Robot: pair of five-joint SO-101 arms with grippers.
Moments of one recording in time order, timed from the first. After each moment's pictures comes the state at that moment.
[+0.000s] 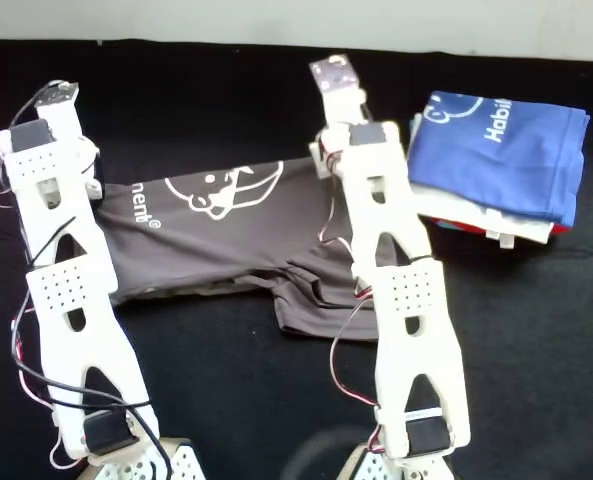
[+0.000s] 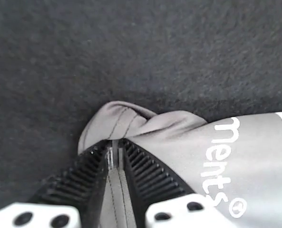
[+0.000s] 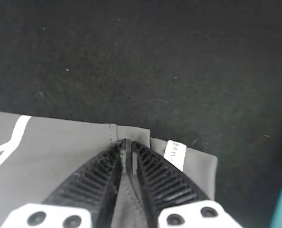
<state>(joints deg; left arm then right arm) -28.4 72.5 -82.2 92.4 -9.5 -14.7 63.6 -65.4 67.6 10.9</state>
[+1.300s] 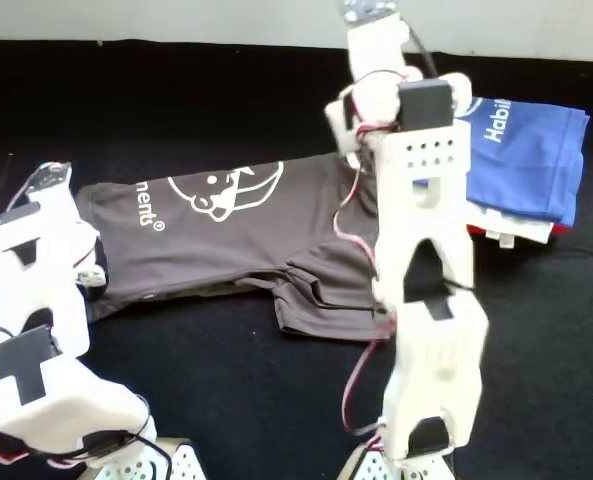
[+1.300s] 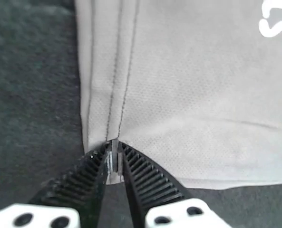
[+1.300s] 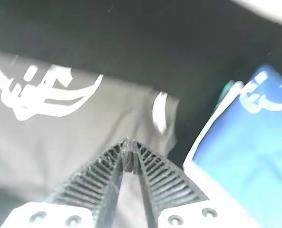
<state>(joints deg) -32.2 5.1 28.4 58.2 -9.5 -17.5 23.9 -60.6 100.5 14.0</state>
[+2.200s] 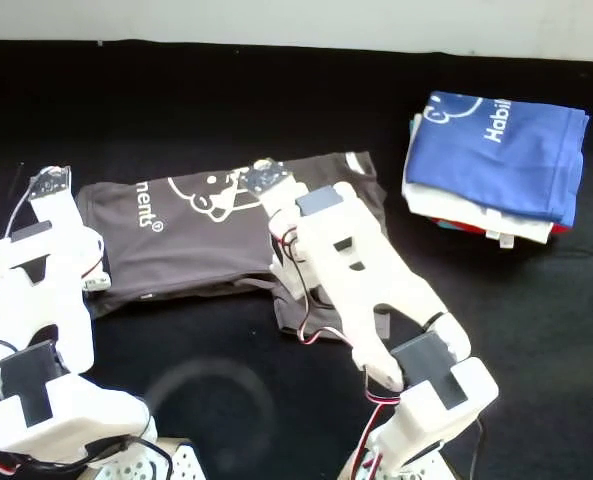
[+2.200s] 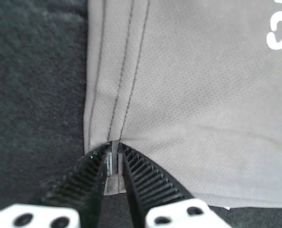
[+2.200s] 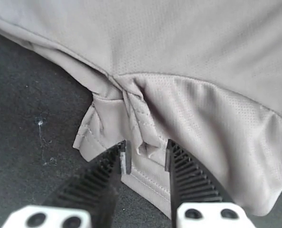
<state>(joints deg) -31.3 2.1 37.6 46.5 -6.6 -32.1 7.0 13.8 72.9 14.2</state>
